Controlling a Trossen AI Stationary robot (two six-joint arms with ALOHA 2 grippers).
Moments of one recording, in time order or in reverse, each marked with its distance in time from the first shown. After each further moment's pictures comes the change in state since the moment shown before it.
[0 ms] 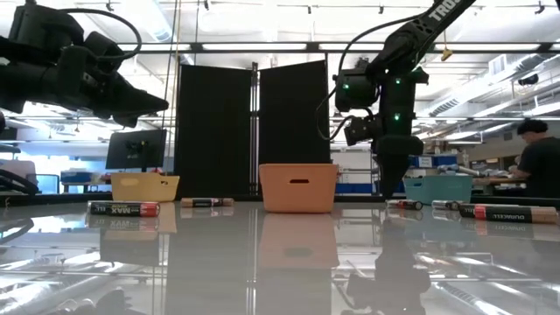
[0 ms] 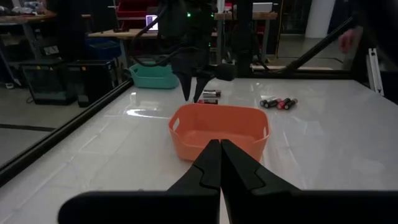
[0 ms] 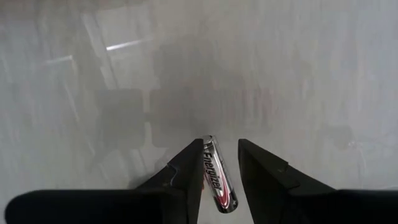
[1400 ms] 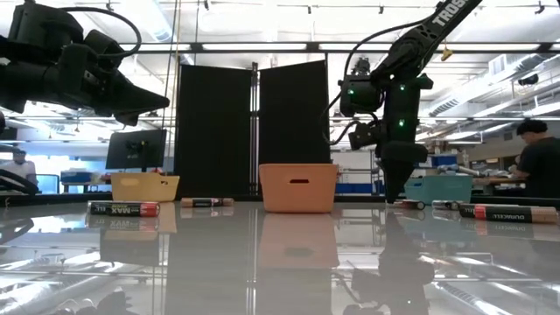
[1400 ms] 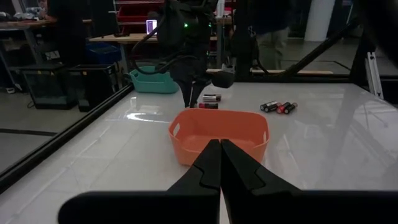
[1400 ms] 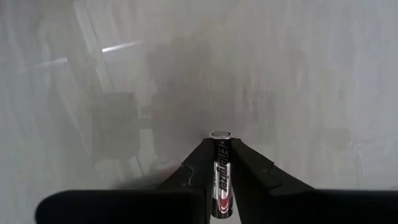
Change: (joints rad) left arm 0.000 0.005 0.000 0.022 0.000 0.004; right arm -0.030 -0.005 -0.054 0.064 0.006 -0.025
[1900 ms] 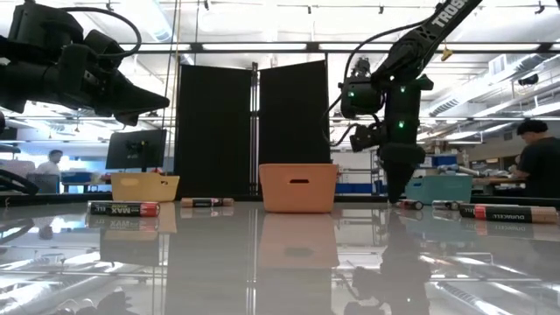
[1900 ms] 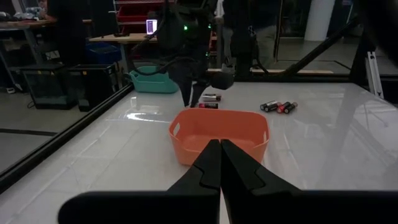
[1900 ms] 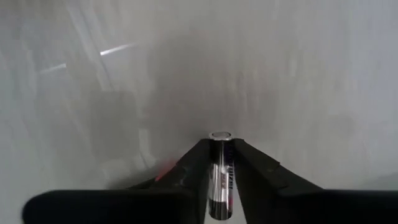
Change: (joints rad) left arm 0.000 0.000 0.000 -0.001 0.000 0.001; right arm -0.001 0.005 -0.004 -0.023 0.003 0.075
